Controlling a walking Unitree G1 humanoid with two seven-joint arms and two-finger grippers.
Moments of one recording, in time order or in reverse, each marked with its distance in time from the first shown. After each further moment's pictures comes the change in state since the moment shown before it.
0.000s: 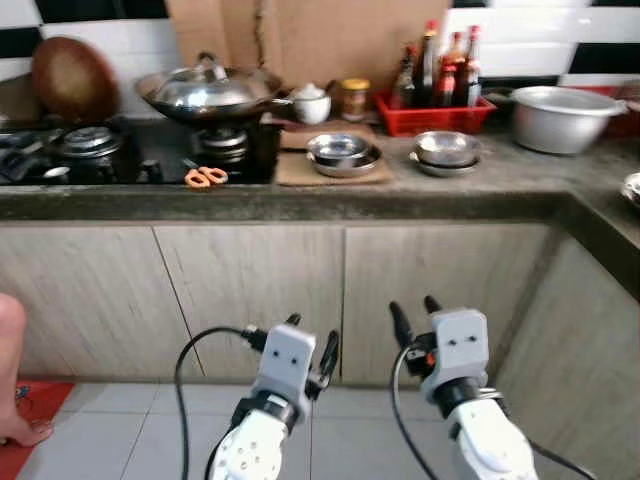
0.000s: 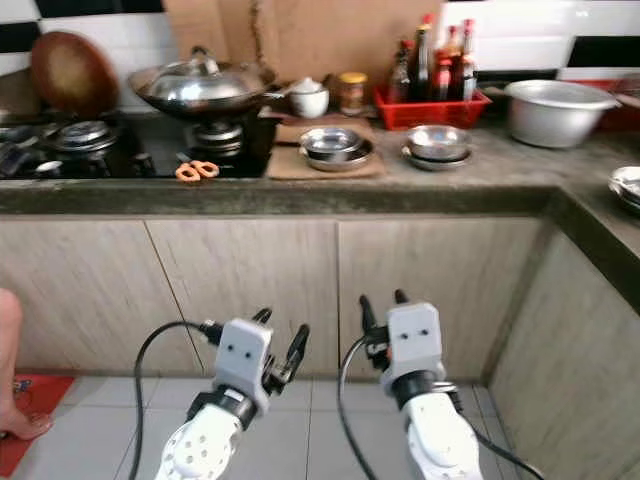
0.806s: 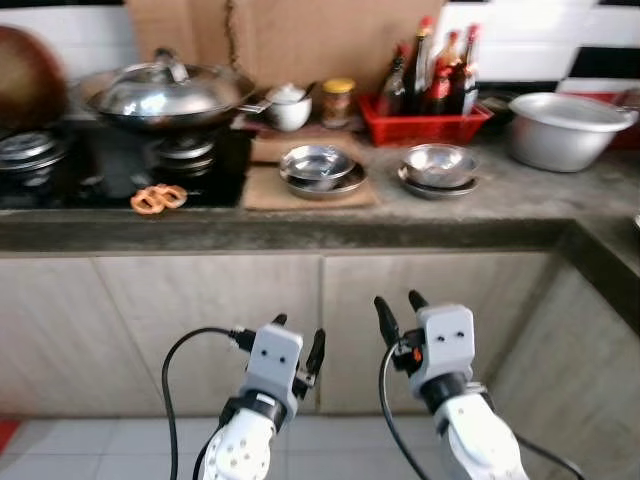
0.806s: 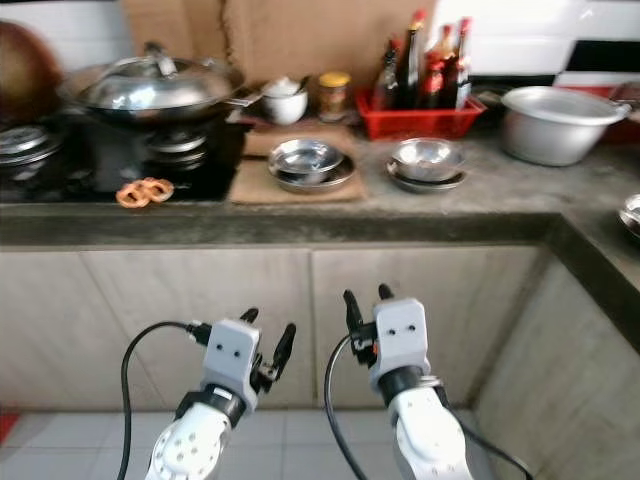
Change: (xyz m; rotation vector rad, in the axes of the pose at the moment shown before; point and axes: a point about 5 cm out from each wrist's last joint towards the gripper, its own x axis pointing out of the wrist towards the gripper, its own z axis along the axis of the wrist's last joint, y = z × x) left arm 0.004 -0.015 0.003 -0.027 -0.016 -0.049; right arm -0.001 -0.015 -0.003 -0.037 0.007 -0.031
